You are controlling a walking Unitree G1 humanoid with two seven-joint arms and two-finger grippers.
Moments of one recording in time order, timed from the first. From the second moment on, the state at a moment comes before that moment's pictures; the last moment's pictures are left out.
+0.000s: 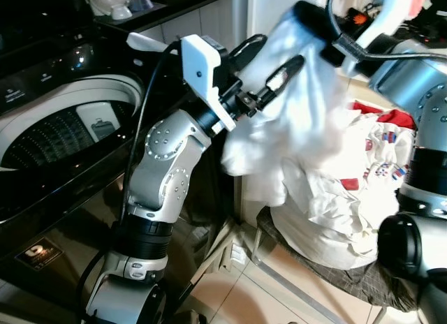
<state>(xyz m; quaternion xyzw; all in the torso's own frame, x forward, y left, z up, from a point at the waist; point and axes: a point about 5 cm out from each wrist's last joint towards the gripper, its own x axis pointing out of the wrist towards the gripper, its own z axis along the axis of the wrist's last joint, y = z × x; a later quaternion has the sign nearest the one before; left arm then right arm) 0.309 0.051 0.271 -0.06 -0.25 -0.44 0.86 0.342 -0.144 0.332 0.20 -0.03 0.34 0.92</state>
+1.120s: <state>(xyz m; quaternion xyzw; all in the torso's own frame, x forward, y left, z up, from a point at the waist) 0.330 0.047 0.251 0.10 -0.21 -0.36 0.91 0.328 -0.121 0.330 0.26 0.01 0.39 0.88</state>
